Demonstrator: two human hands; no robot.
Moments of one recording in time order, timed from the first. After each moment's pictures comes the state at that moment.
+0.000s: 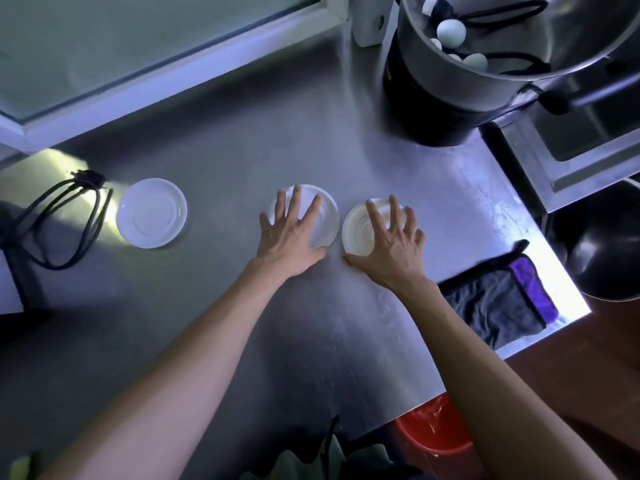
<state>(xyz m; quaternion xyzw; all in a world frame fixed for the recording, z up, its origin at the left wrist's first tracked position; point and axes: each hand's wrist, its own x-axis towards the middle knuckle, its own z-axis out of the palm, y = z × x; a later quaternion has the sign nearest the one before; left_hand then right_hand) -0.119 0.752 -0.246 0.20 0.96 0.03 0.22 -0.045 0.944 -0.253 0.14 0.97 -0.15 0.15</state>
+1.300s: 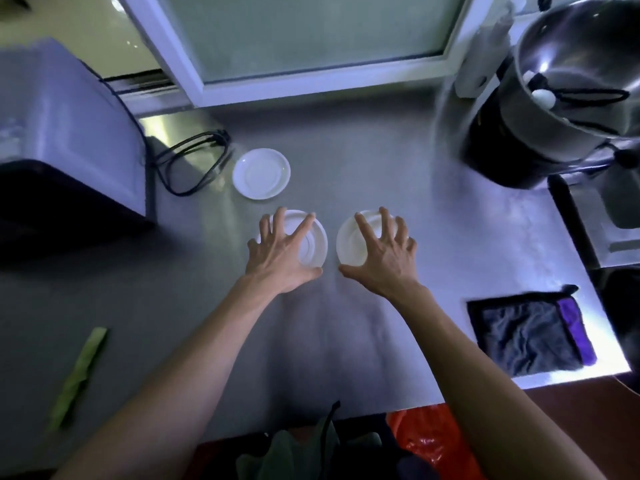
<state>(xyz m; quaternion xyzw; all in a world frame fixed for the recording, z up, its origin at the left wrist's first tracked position) -0.003 0.605 -0.176 0.01 0.99 0.08 0.13 -0.011 0.816 -0.194 -0.05 0.98 -0.12 0.13</state>
